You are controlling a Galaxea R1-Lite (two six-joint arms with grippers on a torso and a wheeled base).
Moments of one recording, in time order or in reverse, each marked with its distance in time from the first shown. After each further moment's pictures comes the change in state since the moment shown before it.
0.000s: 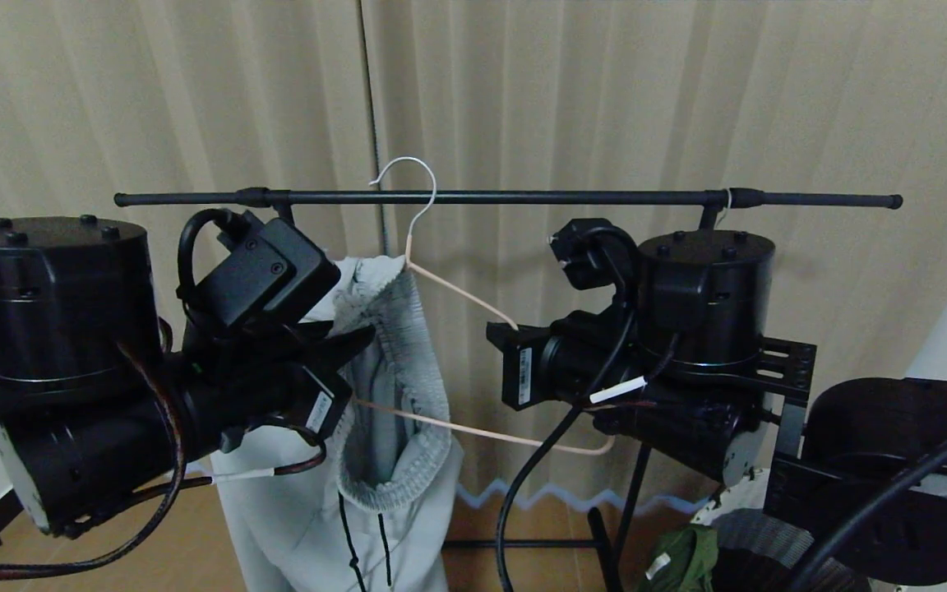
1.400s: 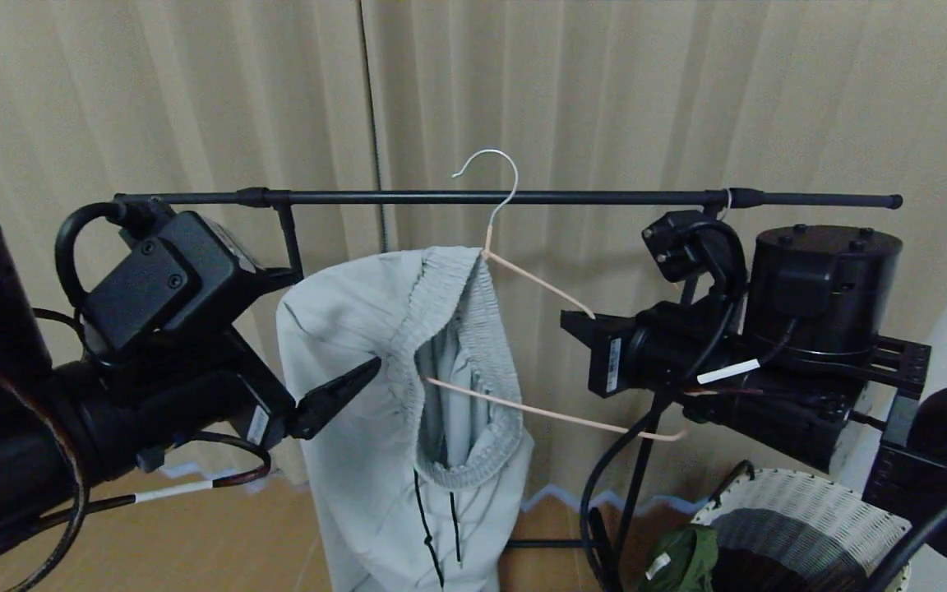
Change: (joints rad) left arm 0.064 -0.117 0.082 -0.074 -0.115 0.123; right arm -0.145 -0.128 0.174 -0.063 0.092 -0.080
